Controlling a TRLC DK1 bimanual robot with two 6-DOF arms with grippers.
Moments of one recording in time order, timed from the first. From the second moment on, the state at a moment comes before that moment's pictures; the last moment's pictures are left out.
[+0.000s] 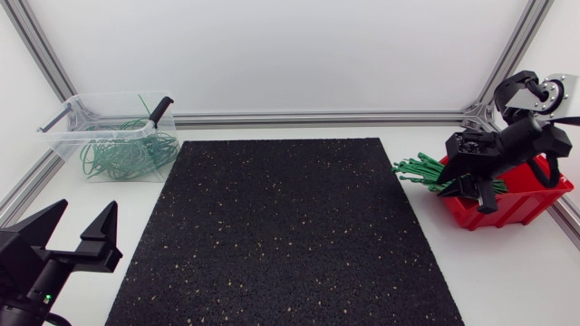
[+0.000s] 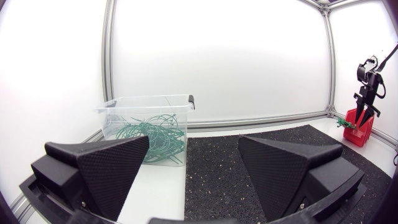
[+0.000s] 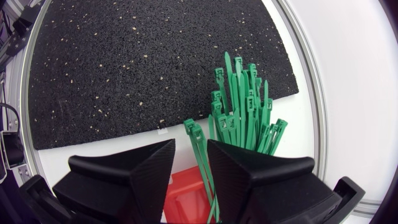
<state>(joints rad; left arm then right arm) -0.06 0.06 0.02 0.00 -0.04 0.02 -0.20 1.67 1.17 -0.84 -0.27 -1.53</state>
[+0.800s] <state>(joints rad) -0.06 0.06 0.02 0.00 -0.04 0.02 -0.20 1.71 1.17 -0.82 -0.26 -1.53</state>
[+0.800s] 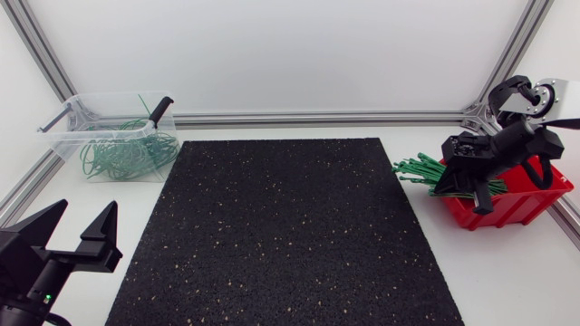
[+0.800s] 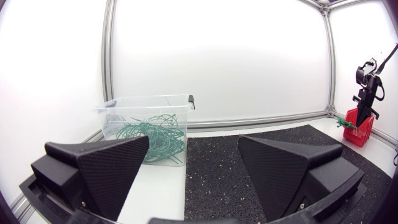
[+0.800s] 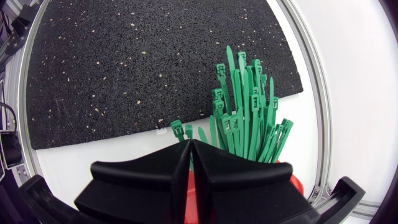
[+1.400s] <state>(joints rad) -0.07 0.06 0.02 0.00 -0.04 0.02 -0.23 1.62 1.28 -0.94 -0.34 -1.53</state>
